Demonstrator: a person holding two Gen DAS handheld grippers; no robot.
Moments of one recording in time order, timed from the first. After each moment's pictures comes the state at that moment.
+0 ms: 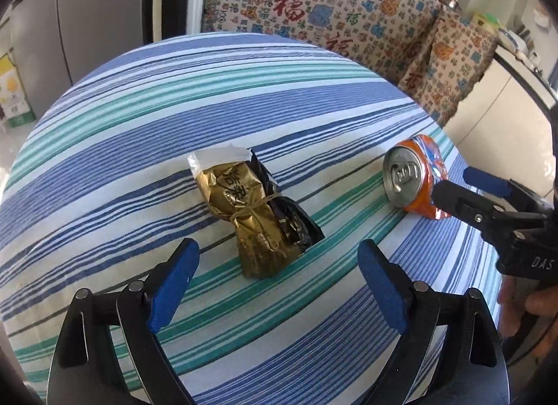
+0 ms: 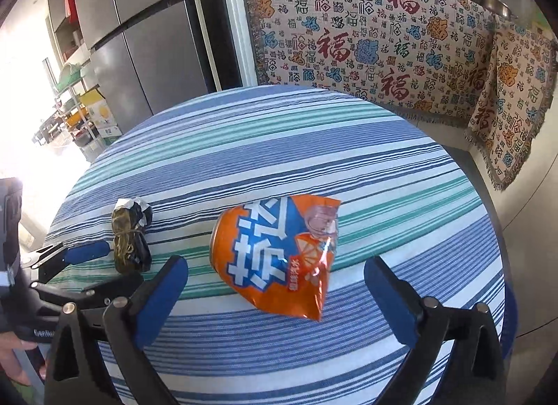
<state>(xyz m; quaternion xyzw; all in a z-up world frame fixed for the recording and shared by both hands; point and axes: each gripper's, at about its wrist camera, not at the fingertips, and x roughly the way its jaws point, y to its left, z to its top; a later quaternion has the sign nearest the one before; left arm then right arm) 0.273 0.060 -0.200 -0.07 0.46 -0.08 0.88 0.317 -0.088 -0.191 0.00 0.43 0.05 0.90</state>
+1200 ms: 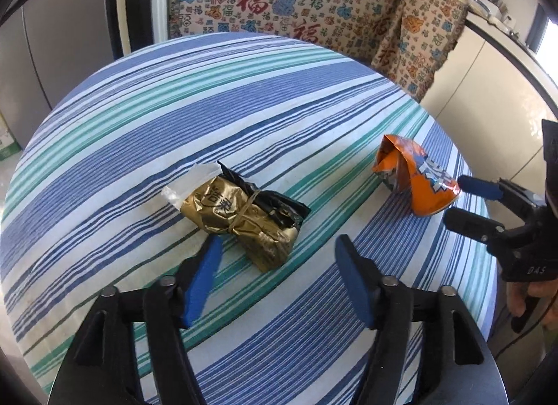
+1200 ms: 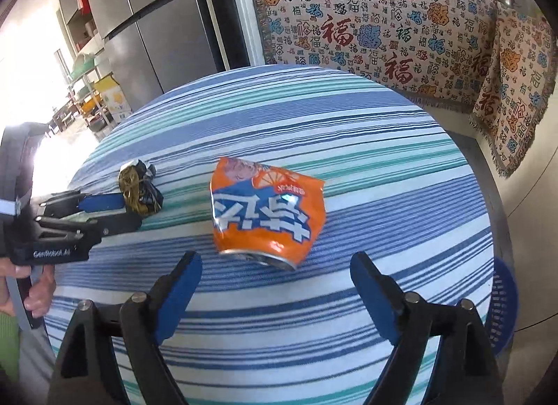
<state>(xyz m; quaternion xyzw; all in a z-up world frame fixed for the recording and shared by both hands) 0.265 0.048 -0.185 -0.03 0.46 -0.13 0.88 0.266 -0.133 -0.199 0.03 0.44 0.10 0.89</state>
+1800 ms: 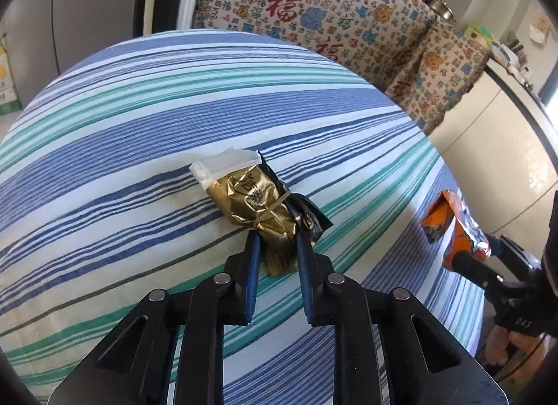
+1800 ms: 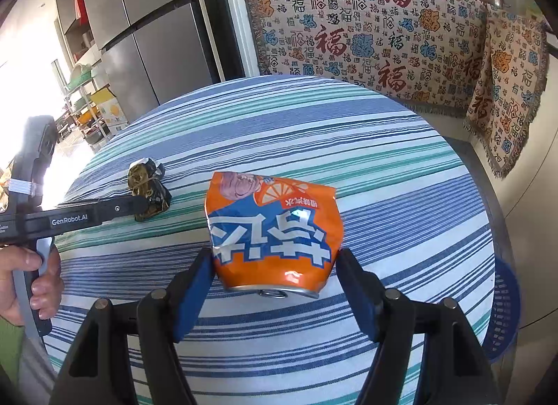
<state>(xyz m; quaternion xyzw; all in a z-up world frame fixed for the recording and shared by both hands) 0.278 0.062 -0.200 -0.11 0.45 -0.12 0.88 0.244 -0.138 -0.194 0.02 0.40 0.09 0.91</state>
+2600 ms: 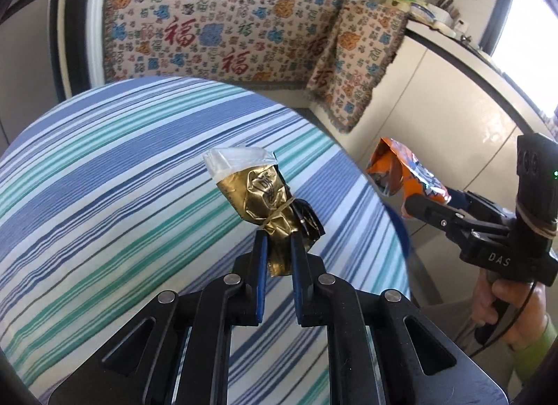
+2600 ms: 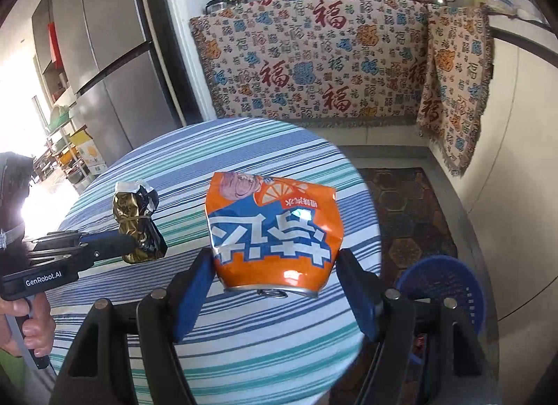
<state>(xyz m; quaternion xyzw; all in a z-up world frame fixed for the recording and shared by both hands) 0.254 -0.090 -0.134 -0.04 0.41 -0.24 0.88 0.212 -0.273 -0.143 0.07 0.35 0.01 0.93</state>
